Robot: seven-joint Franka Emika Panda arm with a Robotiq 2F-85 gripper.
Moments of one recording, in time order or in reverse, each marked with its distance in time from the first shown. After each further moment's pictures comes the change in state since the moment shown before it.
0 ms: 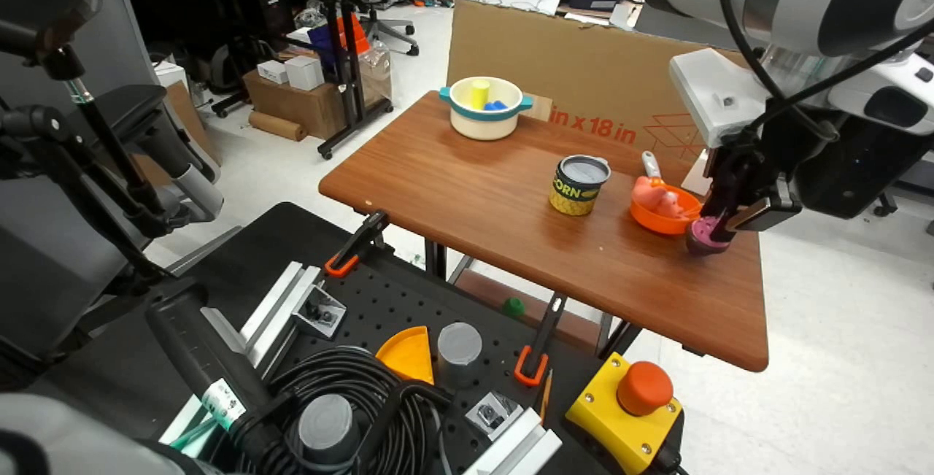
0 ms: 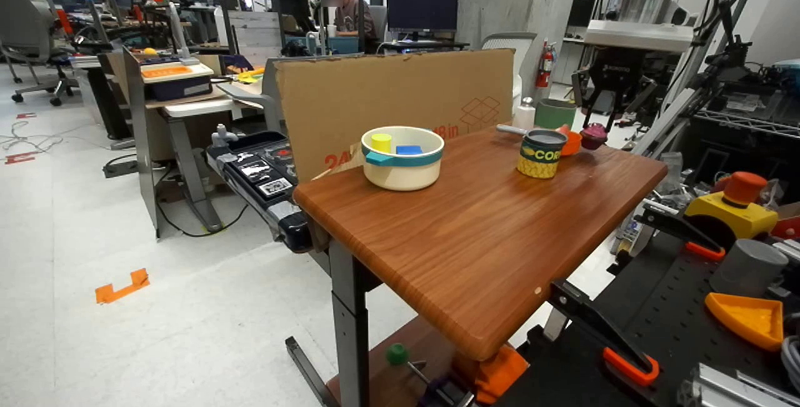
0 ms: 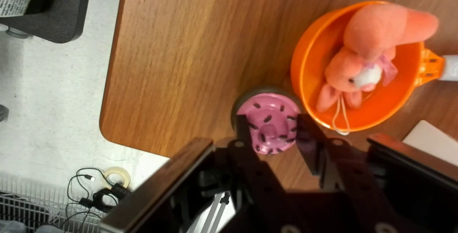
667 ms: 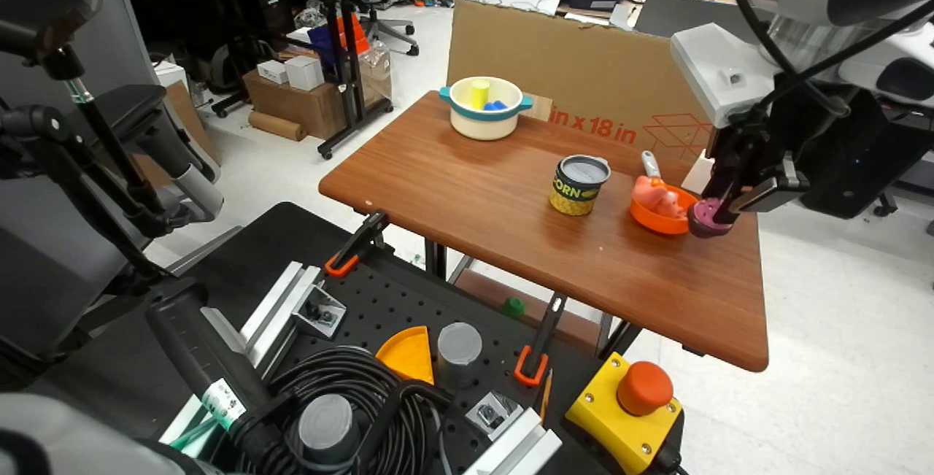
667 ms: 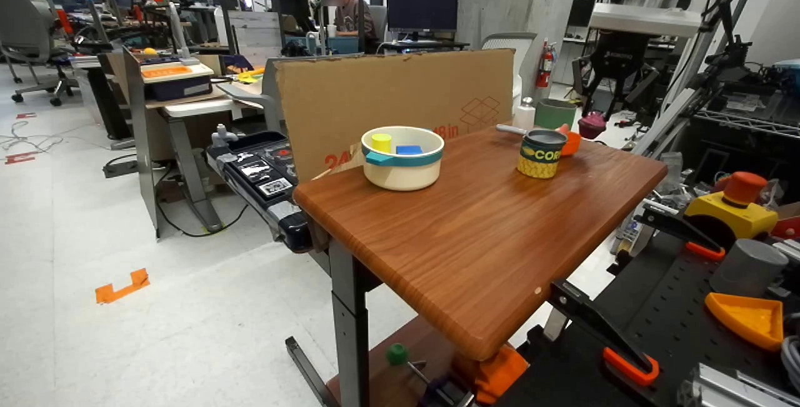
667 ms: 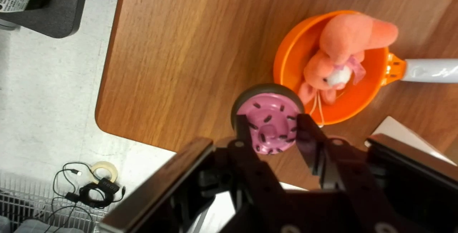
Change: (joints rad) arm 0.000 -0.058 0.010 -0.025 0.000 0.002 -0.028
